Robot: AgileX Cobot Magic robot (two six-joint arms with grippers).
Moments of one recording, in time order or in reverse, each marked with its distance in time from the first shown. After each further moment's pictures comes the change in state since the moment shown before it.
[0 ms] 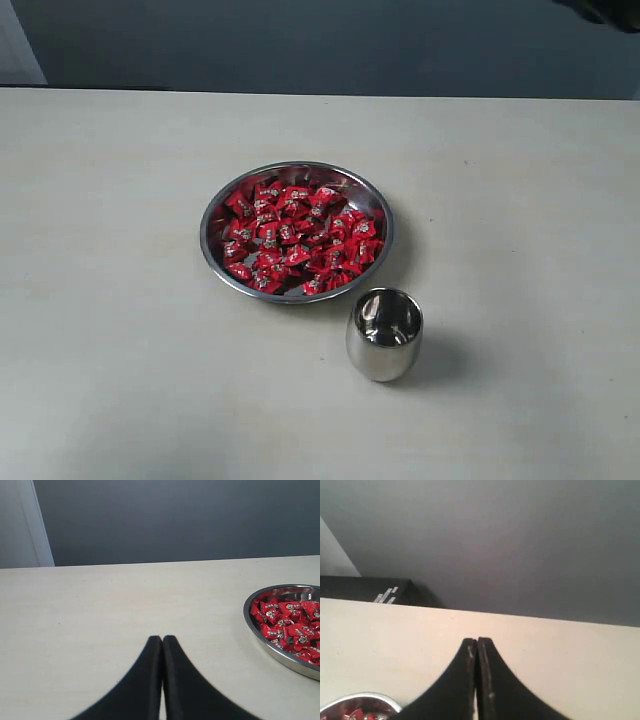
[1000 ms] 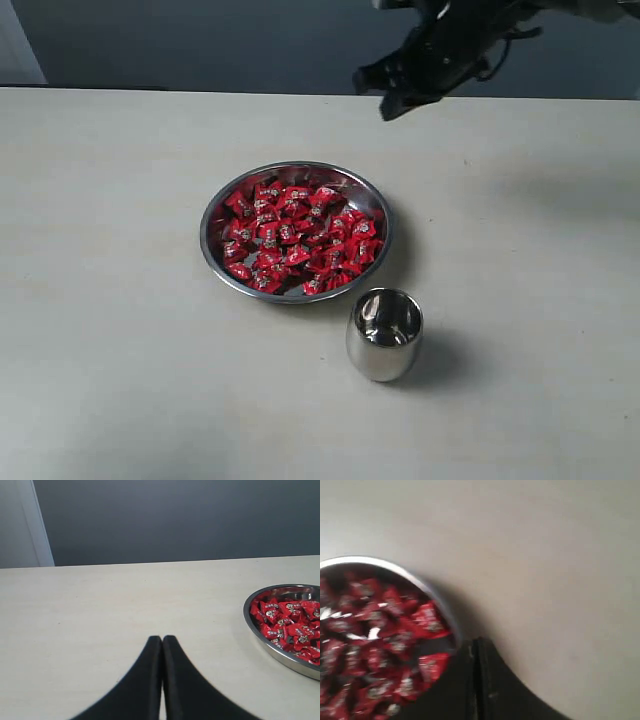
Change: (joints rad) left arm 0.000 0.000 0.000 0.000 0.000 0.000; right arm 0.331 0.566 -0.667 2.017 1.243 -2.115
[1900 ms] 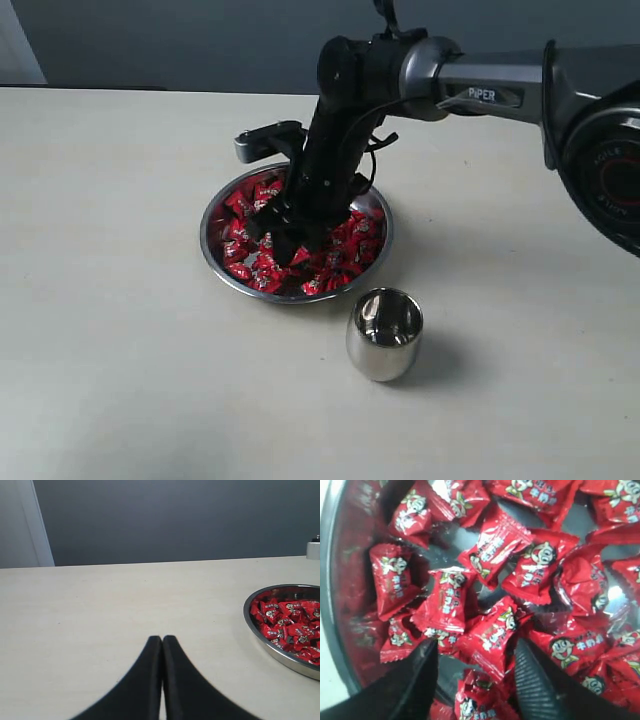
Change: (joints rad) left arm 0.000 0.000 0.000 0.000 0.000 0.000; right arm 0.285 0.179 -0.004 -0.004 0.200 0.004
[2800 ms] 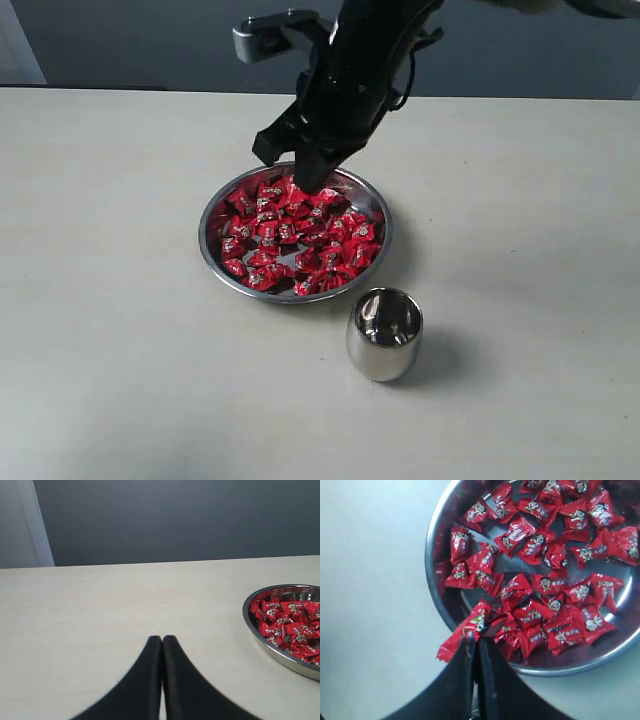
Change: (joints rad) left arm 0.000 0.000 0.000 0.000 0.000 0.000; right arm 0.000 -0.319 0.026 -0.045 0.152 0.018
